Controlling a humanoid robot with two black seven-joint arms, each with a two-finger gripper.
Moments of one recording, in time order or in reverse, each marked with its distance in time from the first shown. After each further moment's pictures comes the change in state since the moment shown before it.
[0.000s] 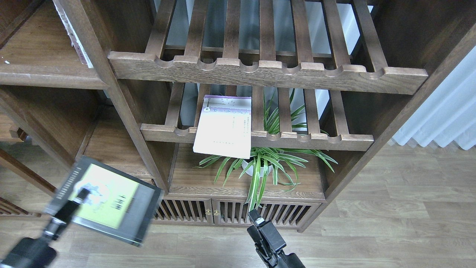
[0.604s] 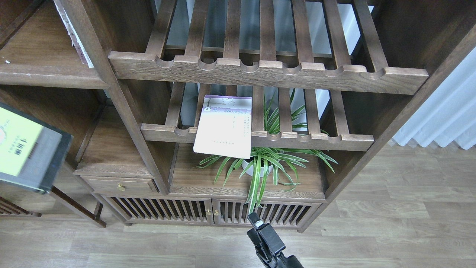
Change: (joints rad) left arm -0.067 0.264 -0.279 0.003 -0.001 0.000 0.012; right arm 0.001 0.000 -0.007 -0.015 0.000 0.000 0.001
